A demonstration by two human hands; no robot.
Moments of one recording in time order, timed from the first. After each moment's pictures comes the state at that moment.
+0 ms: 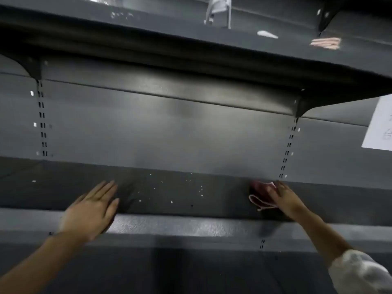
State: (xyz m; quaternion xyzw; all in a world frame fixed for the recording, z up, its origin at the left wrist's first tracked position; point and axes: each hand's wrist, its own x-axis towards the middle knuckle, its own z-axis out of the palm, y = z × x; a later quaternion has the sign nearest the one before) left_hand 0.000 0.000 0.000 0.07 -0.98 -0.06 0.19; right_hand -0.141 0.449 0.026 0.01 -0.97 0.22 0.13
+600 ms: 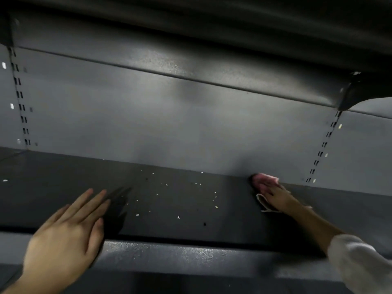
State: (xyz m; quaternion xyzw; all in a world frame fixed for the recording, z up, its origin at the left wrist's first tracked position) left_hand -0.018 -0.007 -0.022 -0.02 -0.92 -0.08 0.37; right_hand -0.229 0.392 0.016 0.10 -0.98 0.13 0.08
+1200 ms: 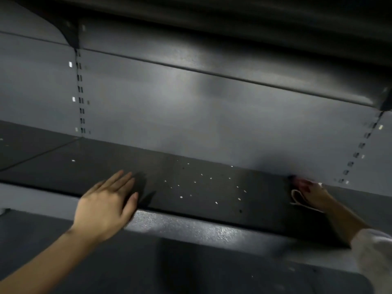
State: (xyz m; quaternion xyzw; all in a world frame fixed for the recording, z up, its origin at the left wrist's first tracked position) left_hand 0.004 -0.041 -0.006 0.06 -0.95 -0.04 0.31; right_hand -0.233 0.401 0.012 0.05 -0.98 0.16 0.09
